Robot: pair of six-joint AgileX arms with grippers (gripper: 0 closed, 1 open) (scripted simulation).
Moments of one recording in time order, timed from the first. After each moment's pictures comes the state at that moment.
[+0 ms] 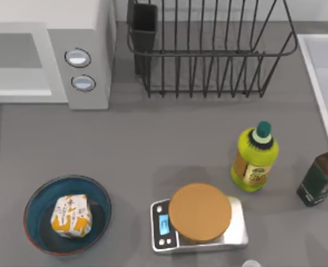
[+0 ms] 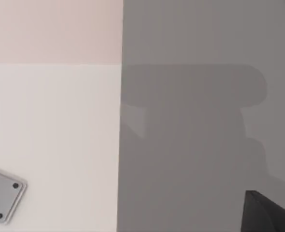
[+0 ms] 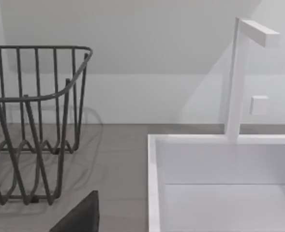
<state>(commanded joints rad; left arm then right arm) 0.96 1.72 0.94 -0.29 0.63 0.83 0.00 0.00 0.00 0.00 0.00 0.00</state>
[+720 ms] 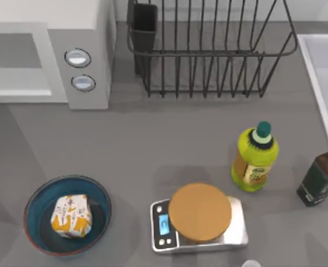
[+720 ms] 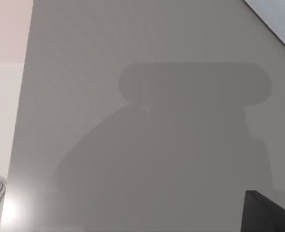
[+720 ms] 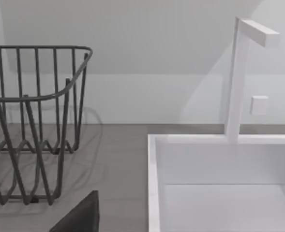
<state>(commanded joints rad) 0.84 1.53 0.71 -0.19 0.57 0.70 0.00 0.00 0.00 0.00 0.00 0.00</state>
